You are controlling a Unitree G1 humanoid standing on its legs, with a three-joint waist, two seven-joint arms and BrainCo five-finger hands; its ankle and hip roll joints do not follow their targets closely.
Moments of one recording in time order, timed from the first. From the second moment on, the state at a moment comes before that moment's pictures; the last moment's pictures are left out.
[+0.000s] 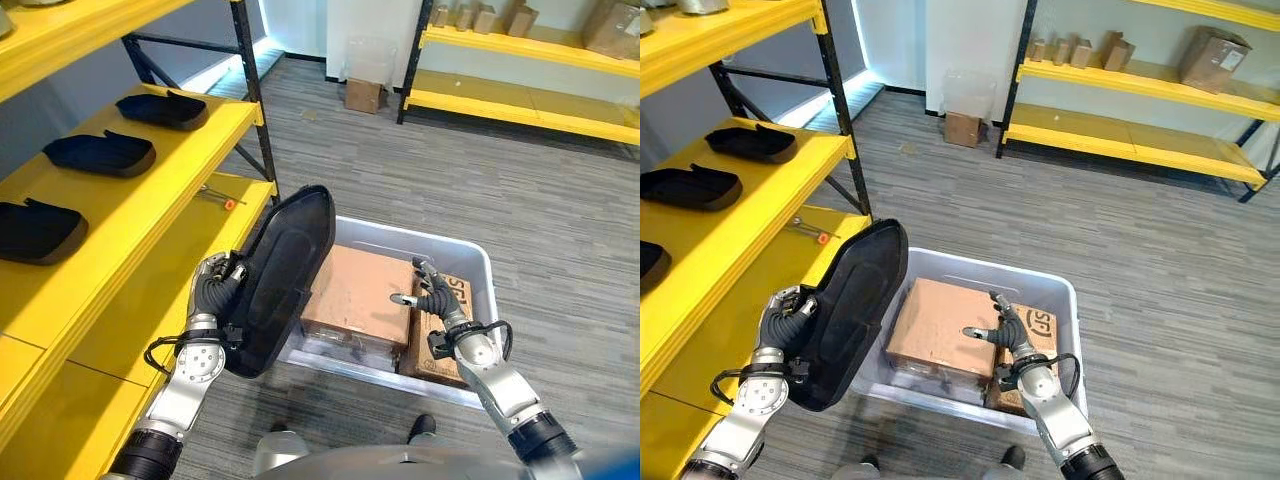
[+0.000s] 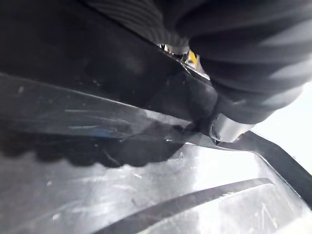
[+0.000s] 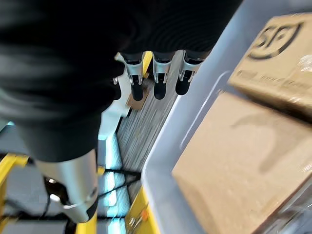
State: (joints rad) left arm 0.07 0.50 -0.16 0.13 0.02 -0.12 0.44; right arm 0.02 -0.34 0.33 0.12 0.17 0.14 -0.21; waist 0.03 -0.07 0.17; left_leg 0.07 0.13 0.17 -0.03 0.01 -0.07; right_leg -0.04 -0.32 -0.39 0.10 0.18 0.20
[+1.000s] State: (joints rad) left arm -0.01 0.45 -0.26 0.15 0.01 -0.12 0.41; right arm 0.10 -0.46 0.25 0.12 0.24 0.10 -0.19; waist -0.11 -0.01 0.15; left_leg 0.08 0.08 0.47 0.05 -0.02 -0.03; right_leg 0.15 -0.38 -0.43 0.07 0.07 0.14
